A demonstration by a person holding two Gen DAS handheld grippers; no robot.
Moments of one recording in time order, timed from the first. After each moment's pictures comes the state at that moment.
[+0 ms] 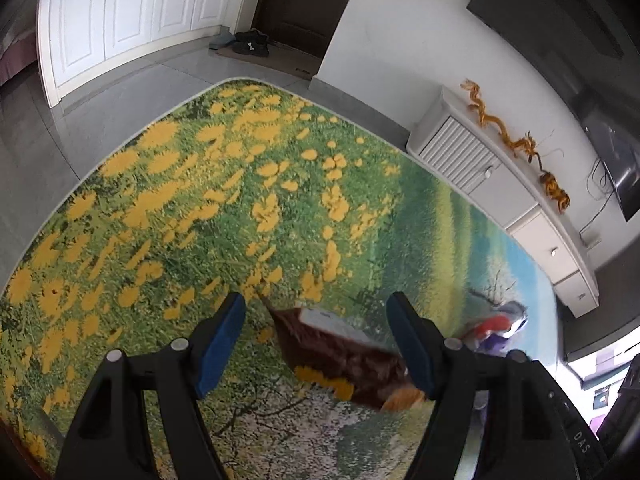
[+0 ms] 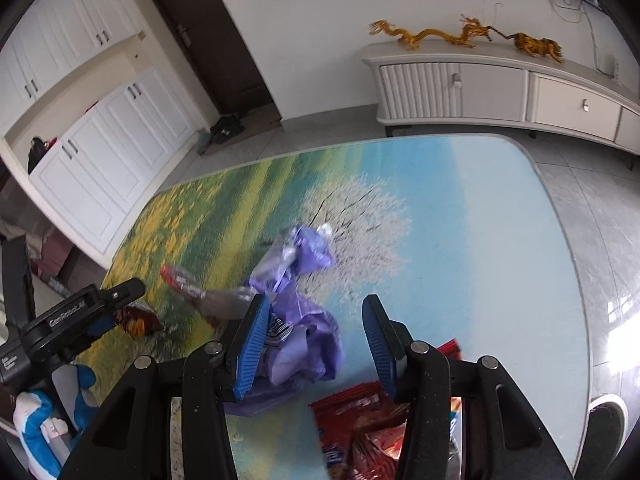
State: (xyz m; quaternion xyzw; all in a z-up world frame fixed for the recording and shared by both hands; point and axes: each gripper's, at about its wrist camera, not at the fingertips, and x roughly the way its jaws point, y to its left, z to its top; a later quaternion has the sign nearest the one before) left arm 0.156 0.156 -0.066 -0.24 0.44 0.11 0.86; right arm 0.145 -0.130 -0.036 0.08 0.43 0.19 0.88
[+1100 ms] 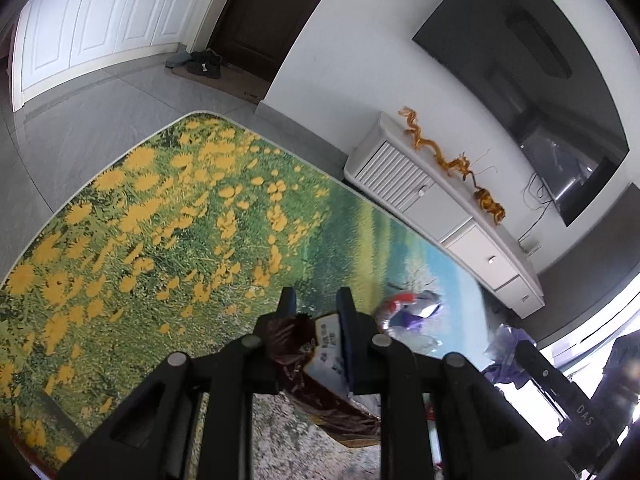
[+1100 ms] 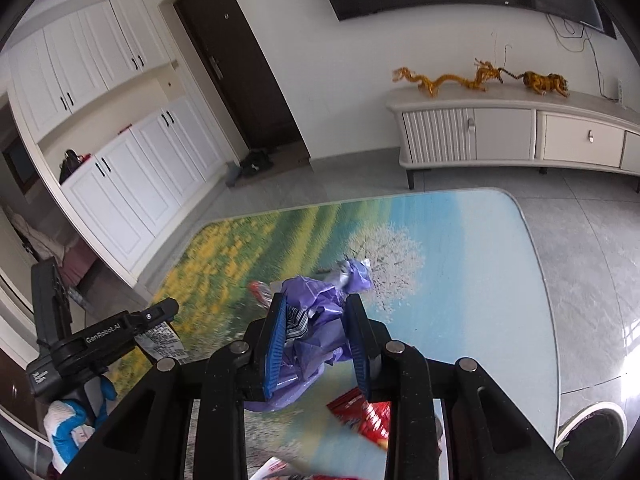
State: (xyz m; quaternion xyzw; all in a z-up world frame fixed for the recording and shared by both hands) left arm 0.104 0.156 -0.017 -0.28 0.36 0.01 0.89; right arm 0.087 -0.137 0.032 0.10 0.35 0.22 0.90
